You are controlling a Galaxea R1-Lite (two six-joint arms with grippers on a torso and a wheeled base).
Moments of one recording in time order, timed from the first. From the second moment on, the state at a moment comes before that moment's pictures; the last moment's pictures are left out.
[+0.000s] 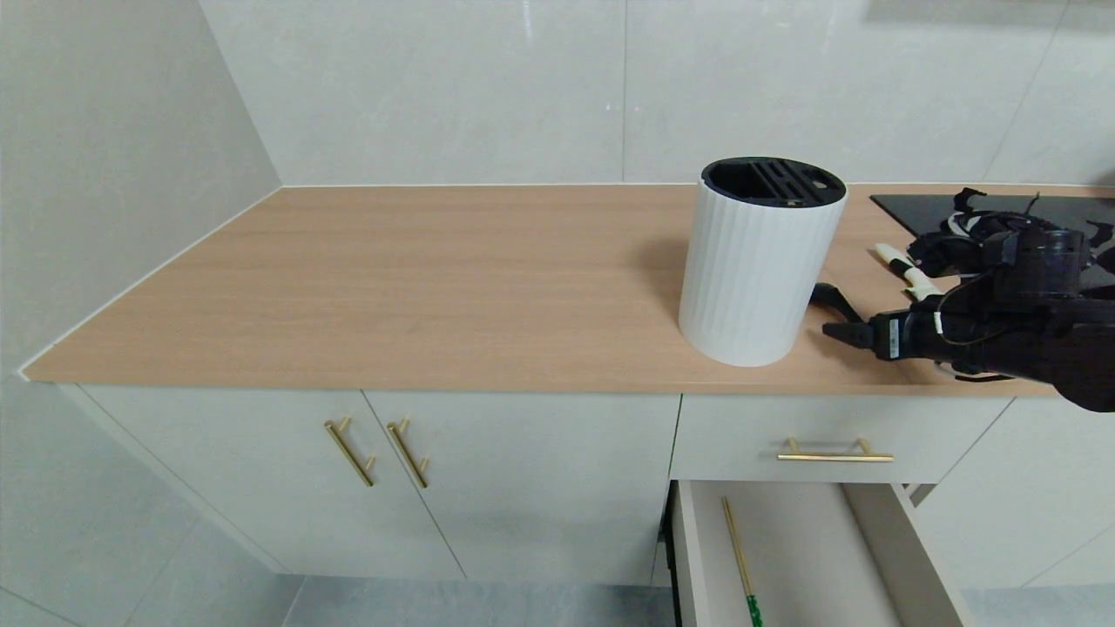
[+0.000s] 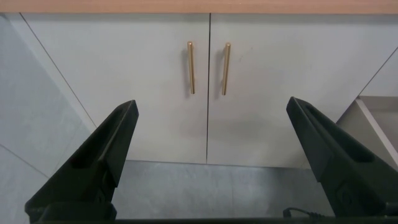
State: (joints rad) left arm 0.00 0.00 0.00 0.00 0.02 0.00; right arm 0.01 1.88 -1.04 -0.49 0.22 -0.10
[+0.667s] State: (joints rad) left arm 0.00 0.00 0.00 0.00 0.02 0.00; right arm 0.01 1.92 -1.04 -0.53 0.17 -0.11
